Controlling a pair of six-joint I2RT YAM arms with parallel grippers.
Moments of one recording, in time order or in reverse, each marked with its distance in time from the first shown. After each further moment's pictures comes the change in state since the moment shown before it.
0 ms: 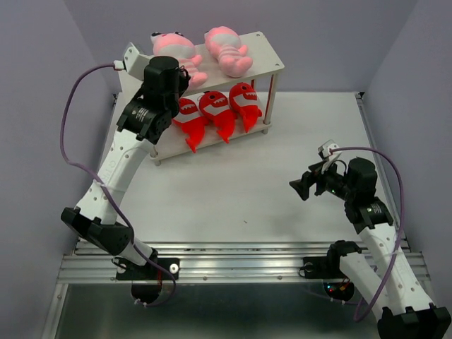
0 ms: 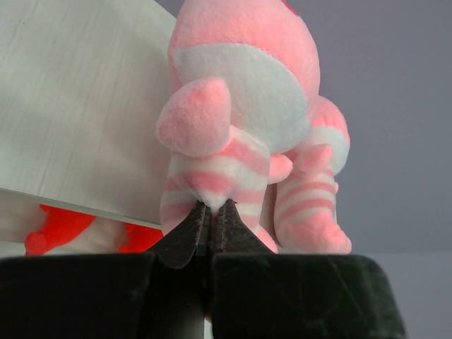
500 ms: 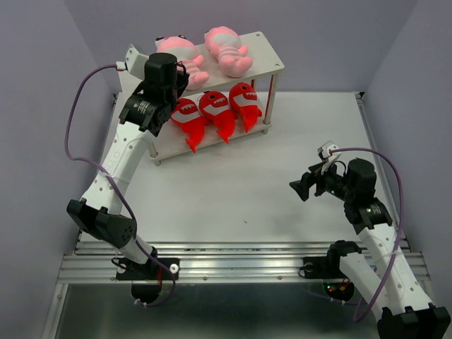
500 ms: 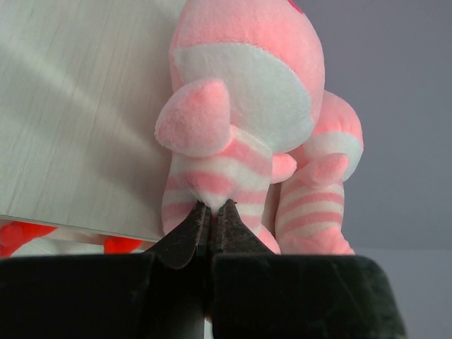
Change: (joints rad) left arm 0.078 0.068 0.015 -0.021 0.127 -0.092; right arm -0.001 -0.005 -0.014 0.006 0.003 -0.003
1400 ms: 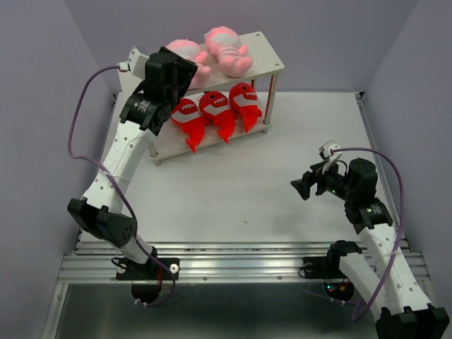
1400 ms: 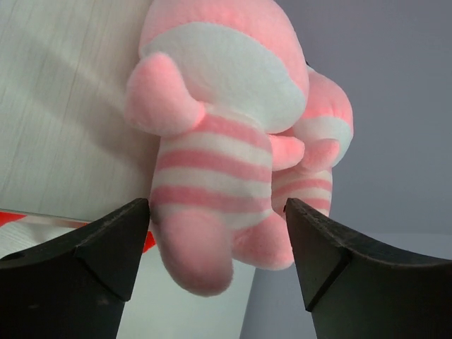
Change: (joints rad) left arm 0.007 0.009 0.005 -0.004 0.074 -0.060; right arm -0.018 0.000 0.000 0.007 0.003 -0.010
